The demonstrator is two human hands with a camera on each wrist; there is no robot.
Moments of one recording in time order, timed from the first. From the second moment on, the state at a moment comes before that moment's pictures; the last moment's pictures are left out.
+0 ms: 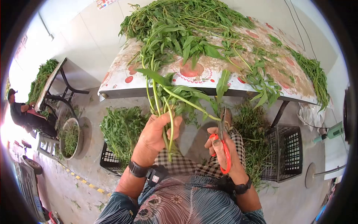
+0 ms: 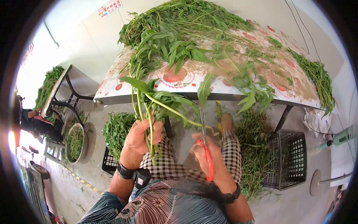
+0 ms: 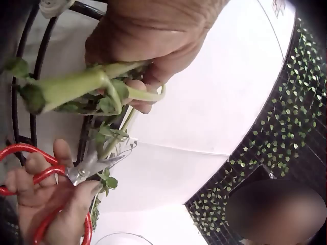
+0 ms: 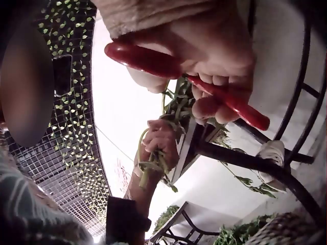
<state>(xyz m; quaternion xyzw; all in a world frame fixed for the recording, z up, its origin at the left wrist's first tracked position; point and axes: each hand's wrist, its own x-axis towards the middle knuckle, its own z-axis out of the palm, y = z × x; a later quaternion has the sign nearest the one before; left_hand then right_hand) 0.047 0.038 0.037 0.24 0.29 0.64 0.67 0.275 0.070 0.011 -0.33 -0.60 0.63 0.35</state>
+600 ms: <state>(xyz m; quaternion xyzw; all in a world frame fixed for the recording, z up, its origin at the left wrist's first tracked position) -0.005 -0.005 0.046 0.44 0.76 0.37 0.31 0.296 0.096 0.021 -0.26 -0.55 0.63 0.47</state>
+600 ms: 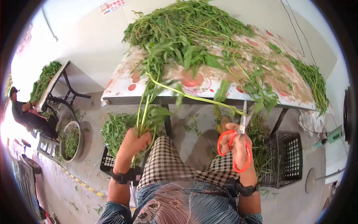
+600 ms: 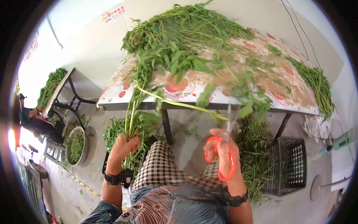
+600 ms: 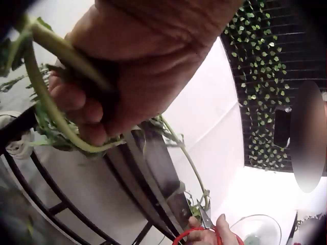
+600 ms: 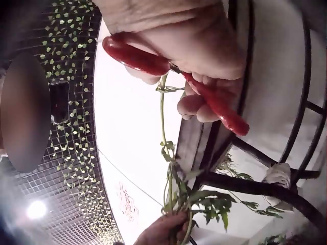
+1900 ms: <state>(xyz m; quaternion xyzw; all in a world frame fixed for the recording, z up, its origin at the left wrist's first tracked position) 0.000 0.061 0.072 0.18 0.14 0.86 0.45 0.307 0.125 0.022 -0.17 -0.60 0.76 0.20</state>
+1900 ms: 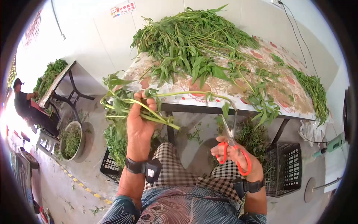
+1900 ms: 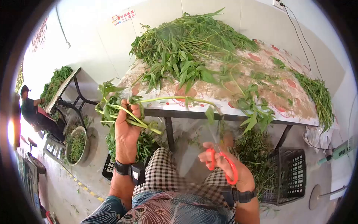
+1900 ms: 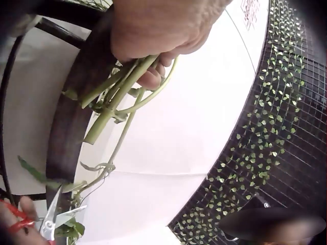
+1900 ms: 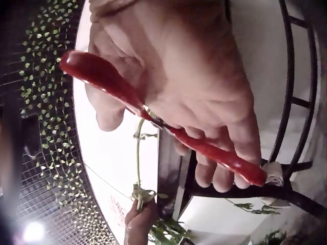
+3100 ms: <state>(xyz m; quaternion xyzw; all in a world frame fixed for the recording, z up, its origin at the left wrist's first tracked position) 0.023 0.000 0.056 0.36 0.40 0.72 0.44 0.237 0.079 0.016 -0.24 -0.68 0.67 0.19</state>
